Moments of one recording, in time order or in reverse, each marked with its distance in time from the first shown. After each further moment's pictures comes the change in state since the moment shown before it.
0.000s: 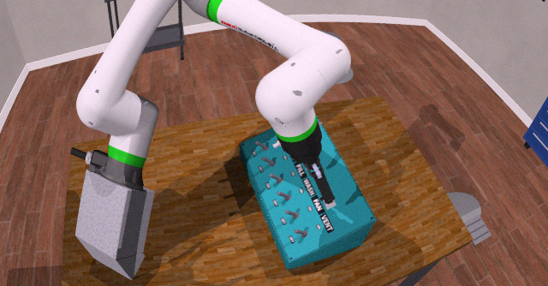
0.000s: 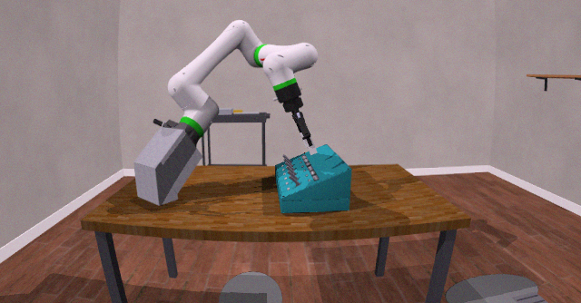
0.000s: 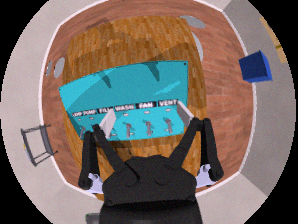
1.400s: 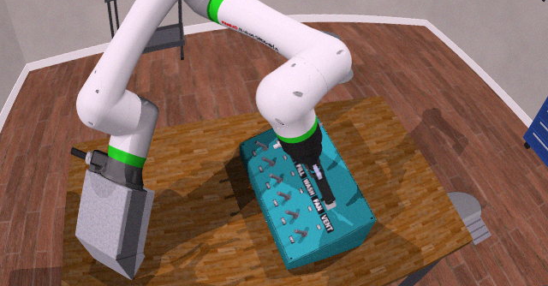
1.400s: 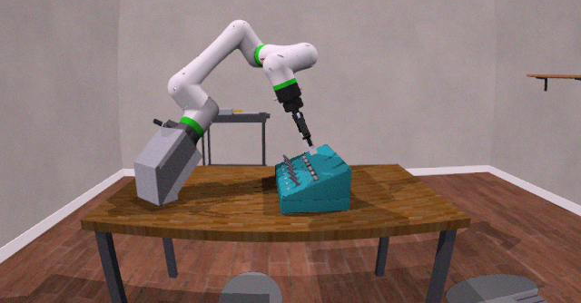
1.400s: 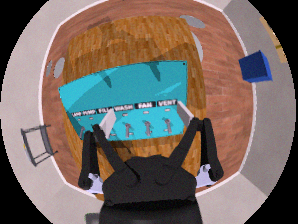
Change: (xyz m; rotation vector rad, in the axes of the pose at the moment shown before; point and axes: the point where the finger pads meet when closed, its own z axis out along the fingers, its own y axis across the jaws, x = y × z) arm 0.000 0.003 0.000 0.000 0.000 0.000
